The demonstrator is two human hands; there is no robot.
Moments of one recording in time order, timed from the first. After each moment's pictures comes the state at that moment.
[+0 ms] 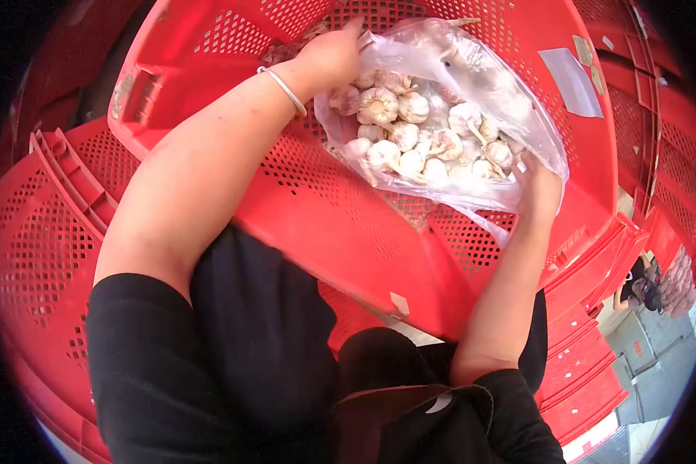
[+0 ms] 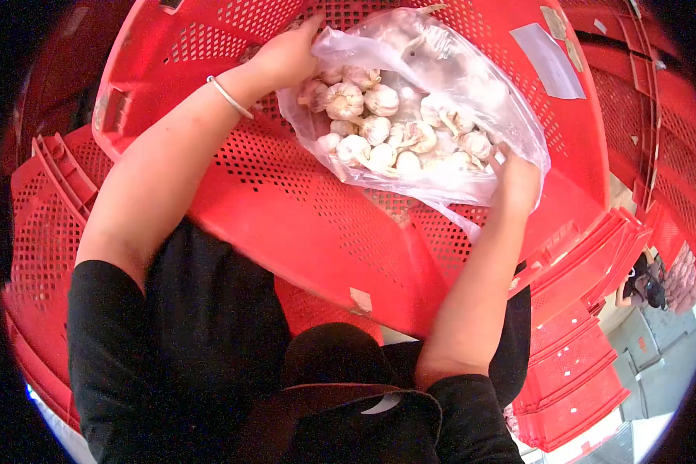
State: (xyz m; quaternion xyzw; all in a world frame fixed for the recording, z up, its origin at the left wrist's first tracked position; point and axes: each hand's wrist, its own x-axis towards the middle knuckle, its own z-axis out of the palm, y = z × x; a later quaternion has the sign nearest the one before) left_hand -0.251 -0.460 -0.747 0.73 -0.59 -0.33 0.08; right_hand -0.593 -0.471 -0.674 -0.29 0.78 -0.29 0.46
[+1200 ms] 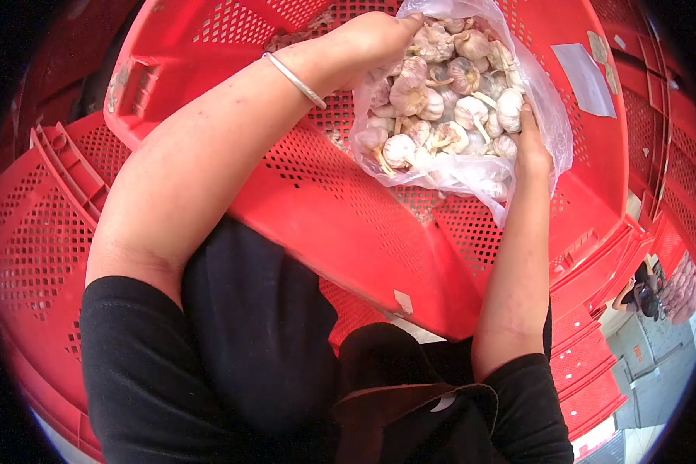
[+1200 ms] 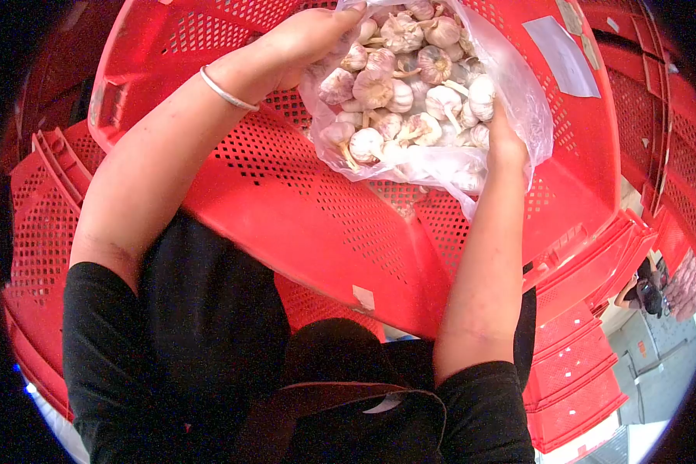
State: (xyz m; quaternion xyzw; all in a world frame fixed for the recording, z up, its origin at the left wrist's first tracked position) left_hand -0.289 -0.476 -0.698 0.69 -0.27 -0.62 0.25; right_hand -0.606 -0.504 -0.768 -0.42 0.72 -0.22 0.50
